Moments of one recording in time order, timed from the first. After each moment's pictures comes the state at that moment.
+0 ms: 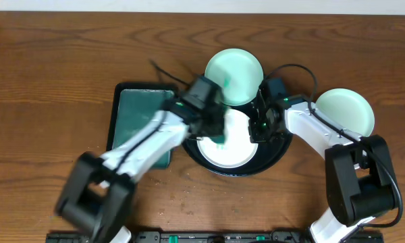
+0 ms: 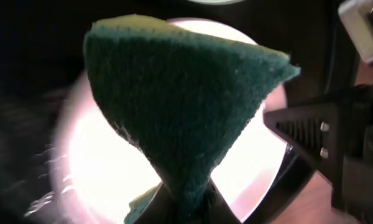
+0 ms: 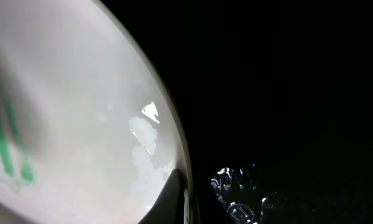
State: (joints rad) left arm -0.61 1.76 1.16 -0.54 0.29 -0.57; right arm 0.31 1.82 1.06 -0.71 -0.21 0.25
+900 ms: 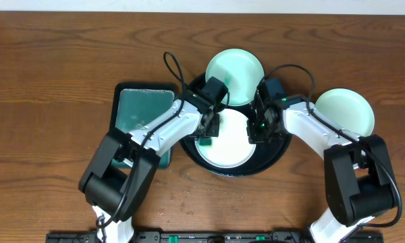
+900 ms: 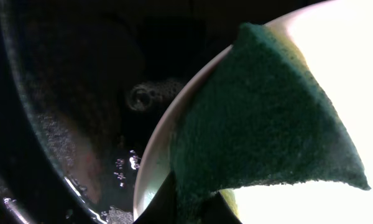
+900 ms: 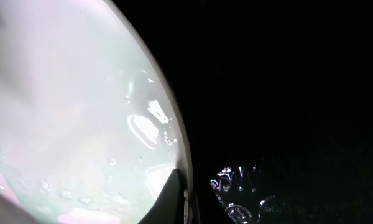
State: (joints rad) left arm -0.60 1.94 1.28 -0.75 0.04 -0.53; right arm 0.32 1.83 1.06 -0.72 -0.22 0.25
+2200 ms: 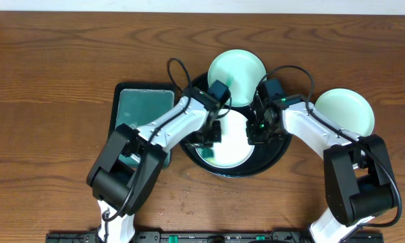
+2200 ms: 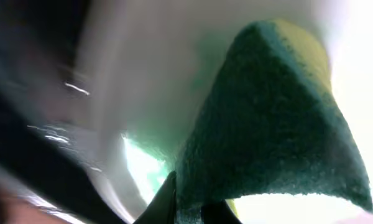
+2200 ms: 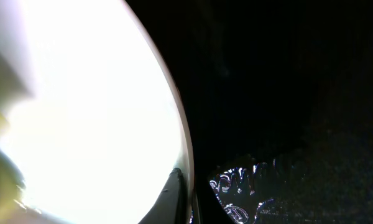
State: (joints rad) left arm -0.62 1.99 1.35 -0.95 0.09 -0.67; right arm 0.33 1.83 1.06 -0.74 -0.23 0.25
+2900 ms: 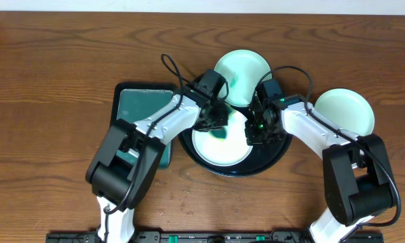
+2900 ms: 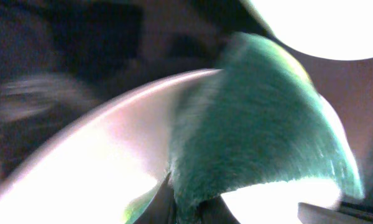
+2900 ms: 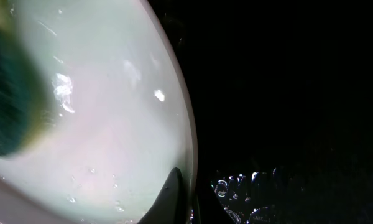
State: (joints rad) left arm -0.58 2.02 1.31 -0.52 0.34 -0.64; right arm 0.33 1.83 1.07 -0.74 -0.25 0.26
